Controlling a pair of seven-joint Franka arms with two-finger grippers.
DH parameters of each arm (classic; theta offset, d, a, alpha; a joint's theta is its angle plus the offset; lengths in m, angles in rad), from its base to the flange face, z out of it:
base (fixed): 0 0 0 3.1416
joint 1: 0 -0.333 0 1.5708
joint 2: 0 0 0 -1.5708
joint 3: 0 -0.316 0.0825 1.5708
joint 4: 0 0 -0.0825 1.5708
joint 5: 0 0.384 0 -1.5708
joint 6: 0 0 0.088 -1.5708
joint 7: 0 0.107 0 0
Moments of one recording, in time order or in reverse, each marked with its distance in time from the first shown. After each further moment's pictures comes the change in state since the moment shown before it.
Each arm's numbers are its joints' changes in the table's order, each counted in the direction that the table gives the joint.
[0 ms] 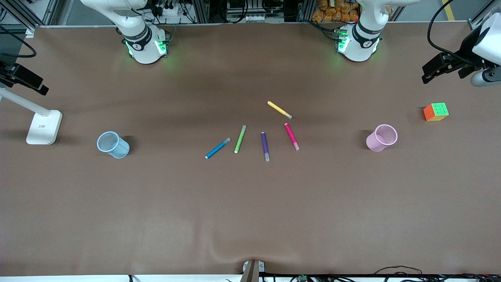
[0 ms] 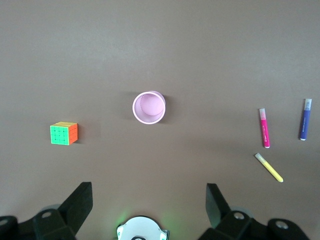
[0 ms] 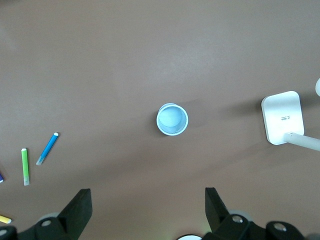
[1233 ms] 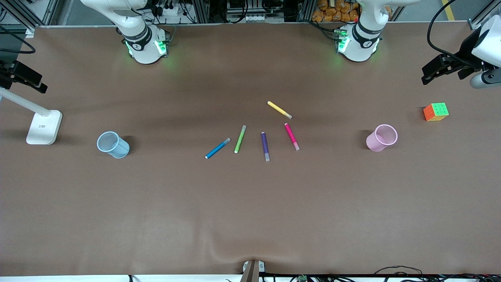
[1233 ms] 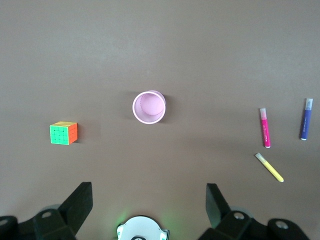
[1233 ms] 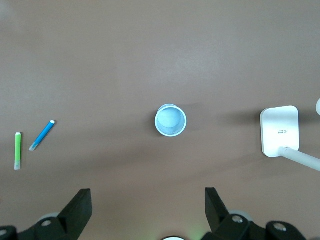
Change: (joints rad) left arm 0.000 0.008 0.000 -0.001 0.000 0.001 0.000; right arm 0.005 0.000 0.006 0.002 0.000 0.002 -0.125
